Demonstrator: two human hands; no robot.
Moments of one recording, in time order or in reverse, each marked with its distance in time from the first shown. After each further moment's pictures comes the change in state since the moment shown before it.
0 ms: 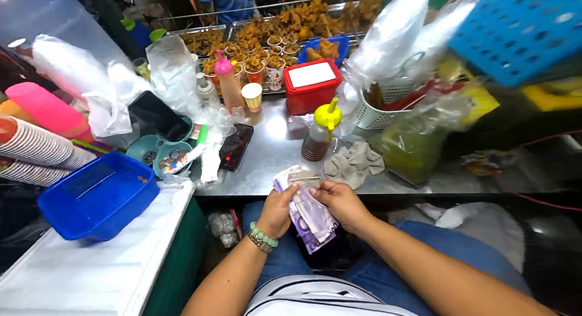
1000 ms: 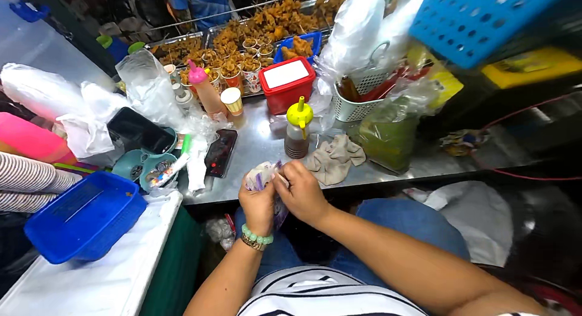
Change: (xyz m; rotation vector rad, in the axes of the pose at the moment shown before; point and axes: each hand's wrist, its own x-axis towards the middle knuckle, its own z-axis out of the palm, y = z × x) left_hand 0.015 -0.004 0.012 0.317 0.375 0.572; right_hand 0.012 -0.008 0.041 -0.568 0.331 -0.781
